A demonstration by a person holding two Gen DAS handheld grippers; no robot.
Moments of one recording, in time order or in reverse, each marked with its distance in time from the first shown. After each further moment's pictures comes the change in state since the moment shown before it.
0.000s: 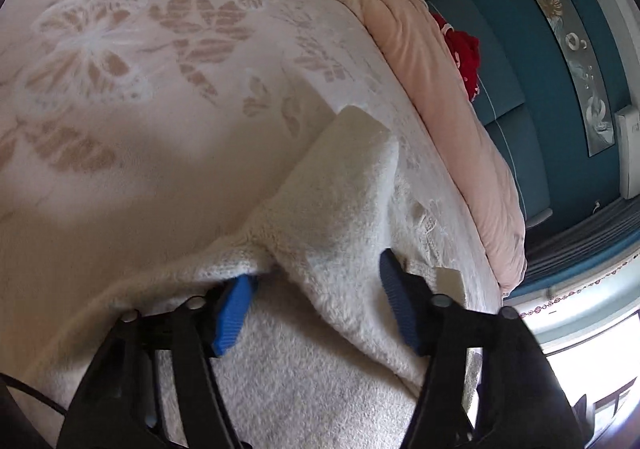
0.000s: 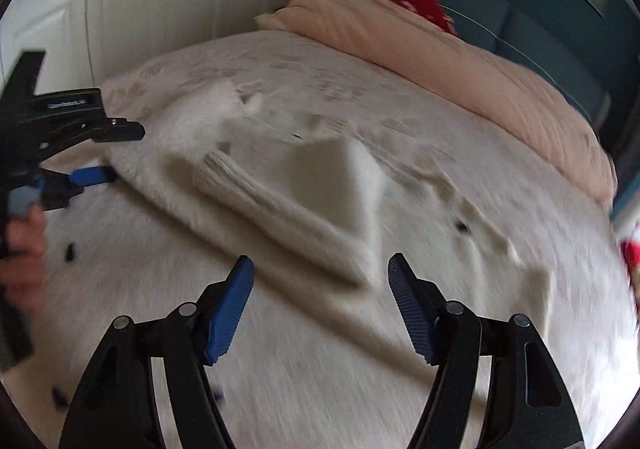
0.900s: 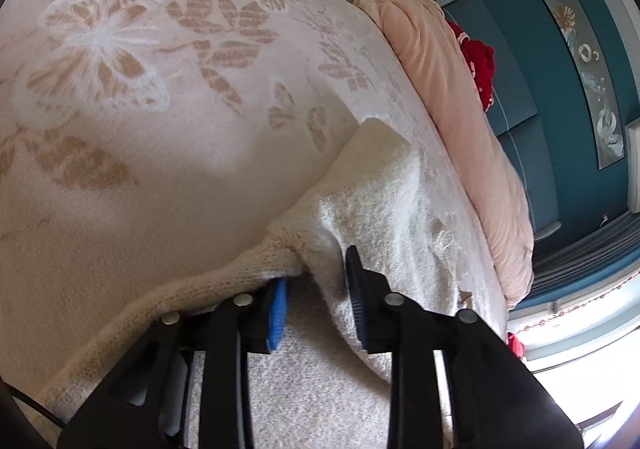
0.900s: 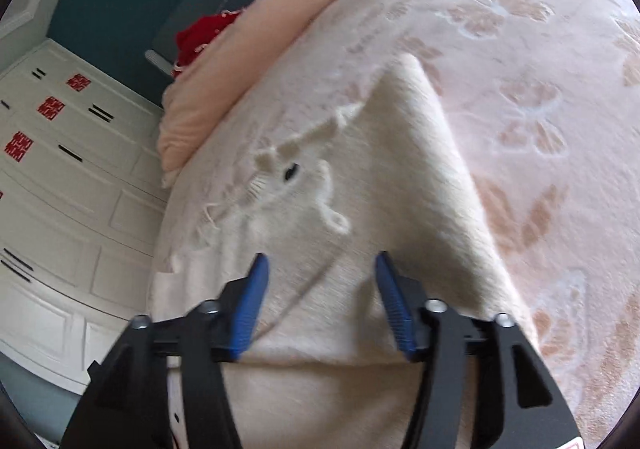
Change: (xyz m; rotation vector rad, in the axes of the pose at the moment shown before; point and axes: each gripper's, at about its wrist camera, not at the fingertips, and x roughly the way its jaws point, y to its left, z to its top) left arm -0.004 0.025 0.009 -0.032 -0.018 0.023; right arm 0.004 -0.205 -0.138 1.121 -0.049 0.304
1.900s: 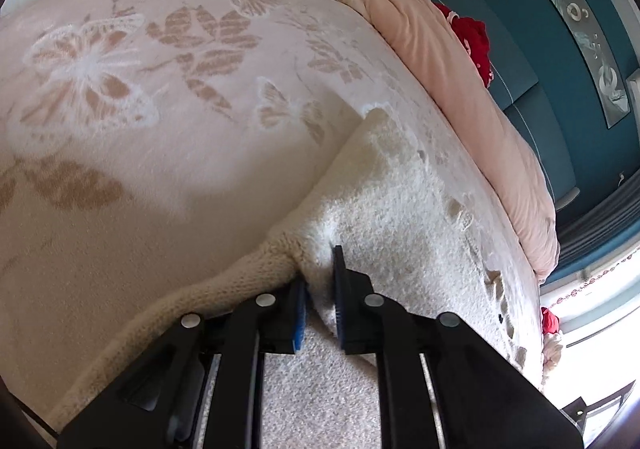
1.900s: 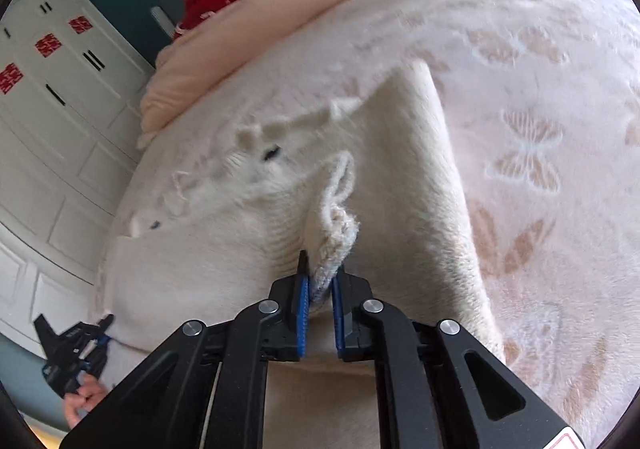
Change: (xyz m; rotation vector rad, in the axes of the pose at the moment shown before) left arm 0.009 -0.009 -0.007 0.146 -0.007 0.074; right arm -0.004 0.012 -0.002 -0.174 0.015 -0.121
